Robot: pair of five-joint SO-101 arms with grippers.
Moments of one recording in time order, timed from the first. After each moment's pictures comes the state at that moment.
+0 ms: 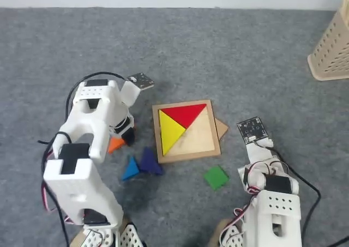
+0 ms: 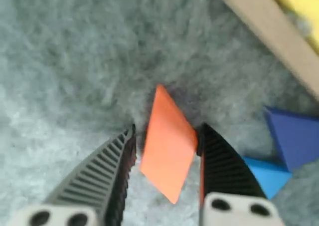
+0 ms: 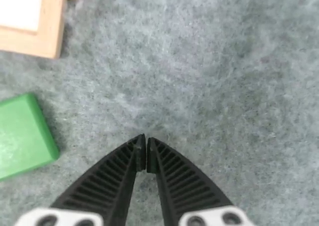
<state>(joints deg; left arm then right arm) -8.4 19.8 18.5 73.0 -39.2 4.3 -67.0 87.8 54.9 25.6</state>
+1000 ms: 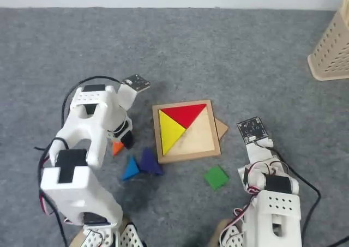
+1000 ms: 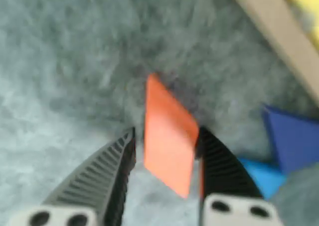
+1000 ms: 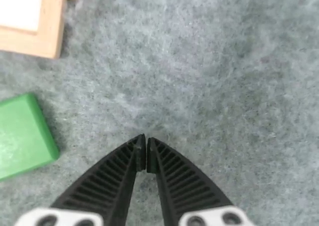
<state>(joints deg) -9.2 15.2 24.7 70.0 -37.0 4.3 -67.0 87.8 54.9 25.6</state>
